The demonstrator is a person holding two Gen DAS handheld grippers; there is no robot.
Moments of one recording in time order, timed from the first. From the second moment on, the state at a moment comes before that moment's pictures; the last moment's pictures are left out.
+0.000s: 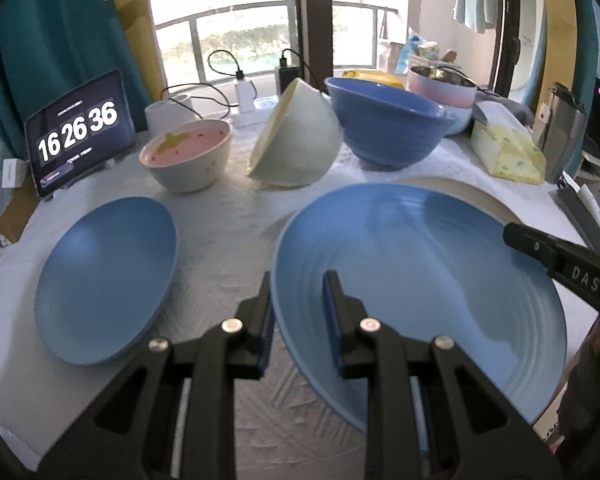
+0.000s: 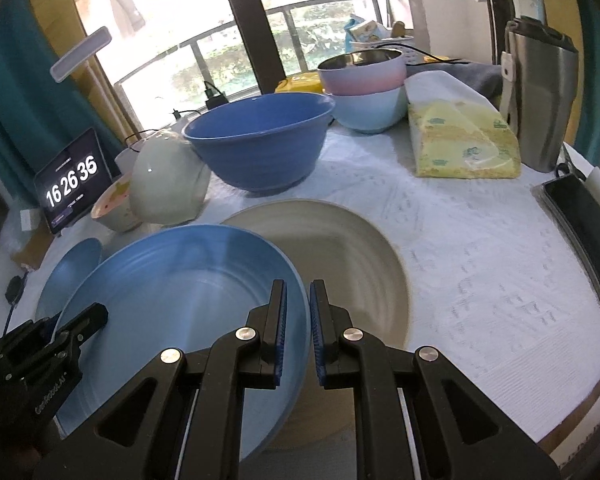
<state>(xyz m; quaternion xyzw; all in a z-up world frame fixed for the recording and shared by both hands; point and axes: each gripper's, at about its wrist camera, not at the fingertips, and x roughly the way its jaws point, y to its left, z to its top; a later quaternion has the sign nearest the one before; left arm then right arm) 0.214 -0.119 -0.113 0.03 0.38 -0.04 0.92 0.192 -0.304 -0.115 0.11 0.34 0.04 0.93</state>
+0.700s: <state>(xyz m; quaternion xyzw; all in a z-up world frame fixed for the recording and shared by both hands) 0.236 -0.147 -0.127 0.04 0.40 -0.06 0.91 0.206 -0.331 -0.122 0.12 0.35 0.02 0.93</state>
